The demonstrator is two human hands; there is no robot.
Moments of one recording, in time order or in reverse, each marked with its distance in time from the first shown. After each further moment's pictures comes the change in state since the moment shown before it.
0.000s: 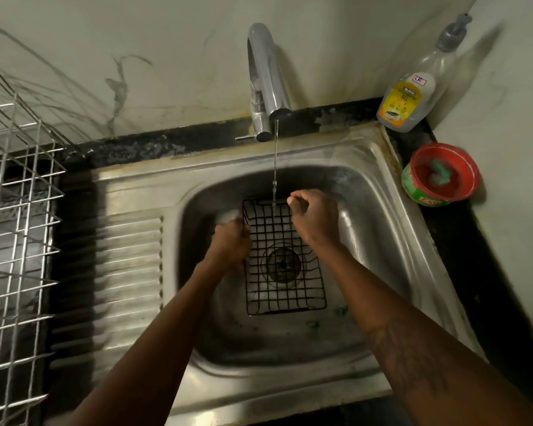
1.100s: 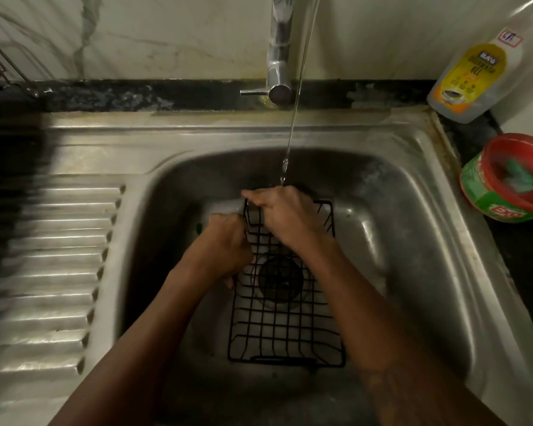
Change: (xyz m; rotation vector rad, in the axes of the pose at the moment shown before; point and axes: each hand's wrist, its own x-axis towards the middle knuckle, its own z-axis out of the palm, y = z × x) left_hand -0.001 0.011 0.016 0.240 -0.113 0.117; right_hand 0.026 -0.002 0.064 -0.320 -0.358 -0.465
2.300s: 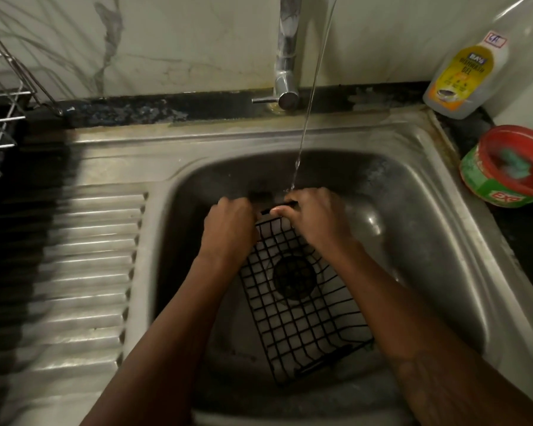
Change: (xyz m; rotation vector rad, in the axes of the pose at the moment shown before) left_hand 0.010 -0.010 -0.005 0.181 0.453 0.059; right_hand -0.023 -0.001 -0.014 -0.079 0.148 0.149
